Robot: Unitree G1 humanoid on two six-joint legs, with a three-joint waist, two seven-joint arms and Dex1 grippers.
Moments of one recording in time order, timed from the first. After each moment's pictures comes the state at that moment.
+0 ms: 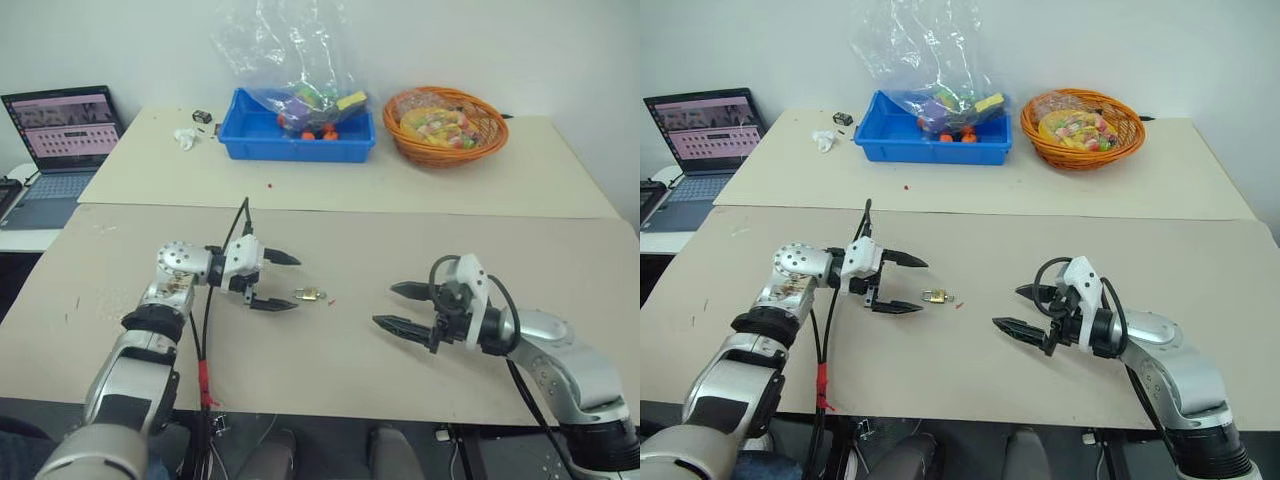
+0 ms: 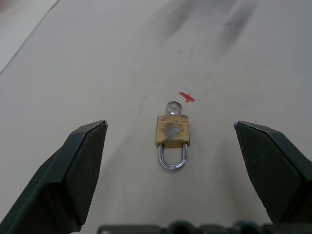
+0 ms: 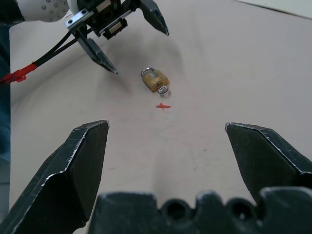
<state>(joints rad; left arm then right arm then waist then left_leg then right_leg) -0.82 0.44 -0.16 0.93 -0.14 -0.49 -1.49 -0.13 -0.65 -0.05 -0.37 0.58 0.60 0.86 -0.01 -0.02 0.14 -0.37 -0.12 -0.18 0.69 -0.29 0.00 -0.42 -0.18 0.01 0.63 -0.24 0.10</state>
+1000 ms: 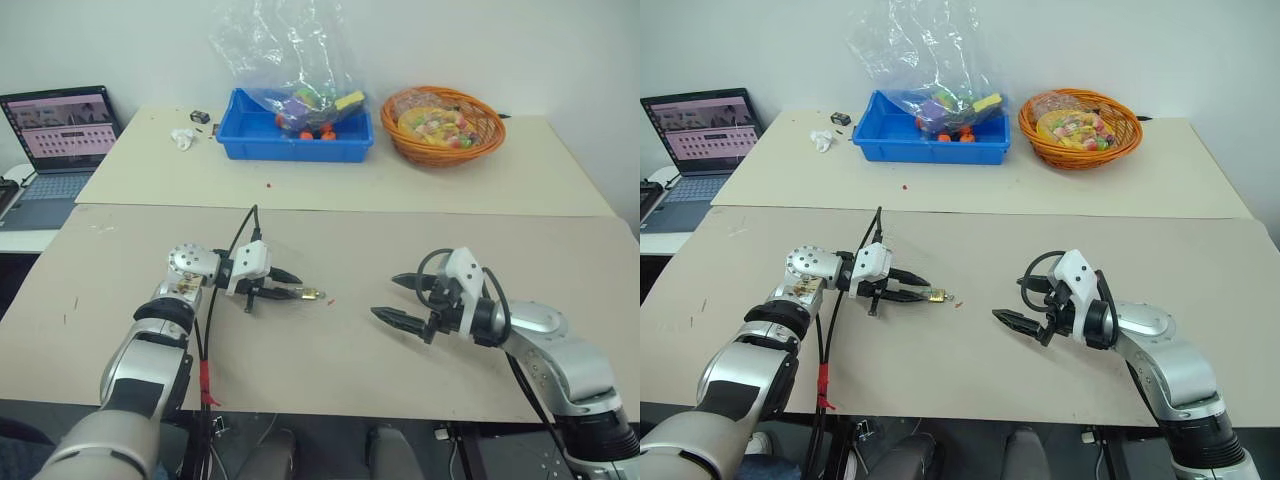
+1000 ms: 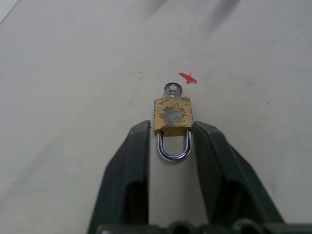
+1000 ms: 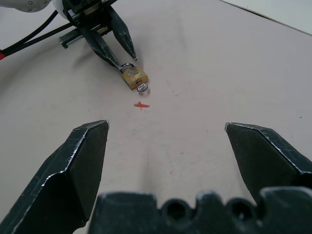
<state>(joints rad) -0.89 0.42 -0.14 1.12 -0.07 -0.56 -1.50 -0.19 -0.66 0.00 -0.34 0.49 0.57 0.83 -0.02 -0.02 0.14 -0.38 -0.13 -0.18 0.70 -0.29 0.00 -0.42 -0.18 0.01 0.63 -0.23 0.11</state>
